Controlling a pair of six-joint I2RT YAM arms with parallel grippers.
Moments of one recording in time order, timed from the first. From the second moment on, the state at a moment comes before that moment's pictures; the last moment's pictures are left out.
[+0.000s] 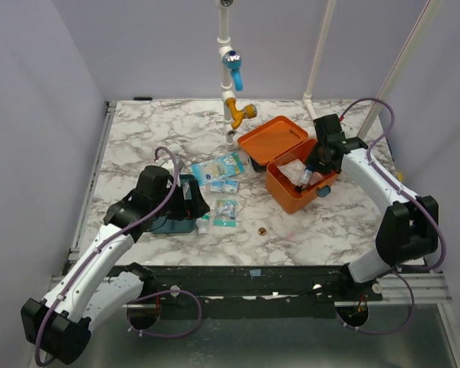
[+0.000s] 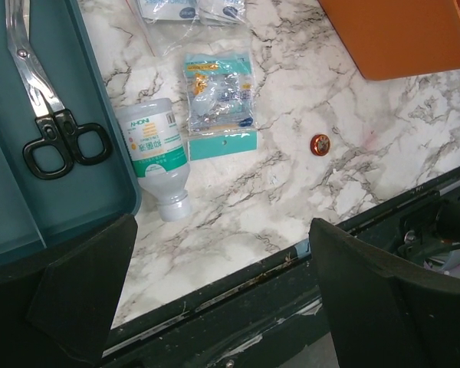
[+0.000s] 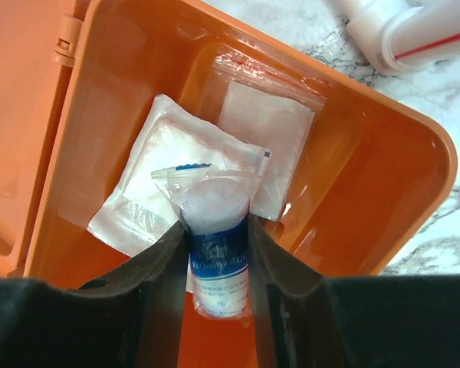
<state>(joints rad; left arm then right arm) -0.45 0.85 0.77 -0.65 0.22 -0.50 0.25 1.55 1.24 -0.68 0.25 0.75</state>
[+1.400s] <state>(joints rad) -0.46 1.36 0.89 -0.58 0.25 -0.63 0.48 1.37 1.30 -0.69 -0.01 0.49</state>
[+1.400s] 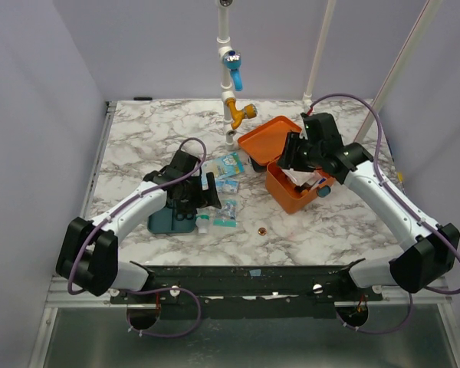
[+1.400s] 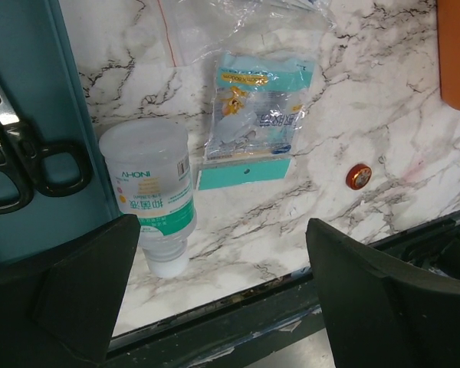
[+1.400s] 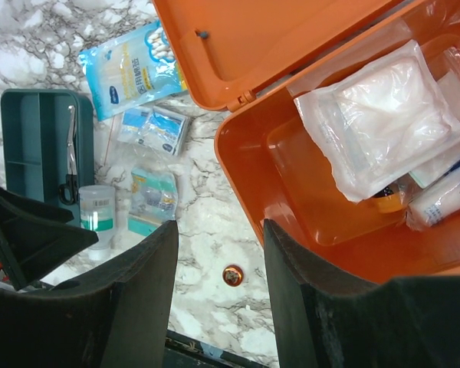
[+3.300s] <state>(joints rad) -0.56 1.34 1.09 -0.64 0.11 -0.75 0.69 1.17 1.11 -0.57 -0.41 0.42</state>
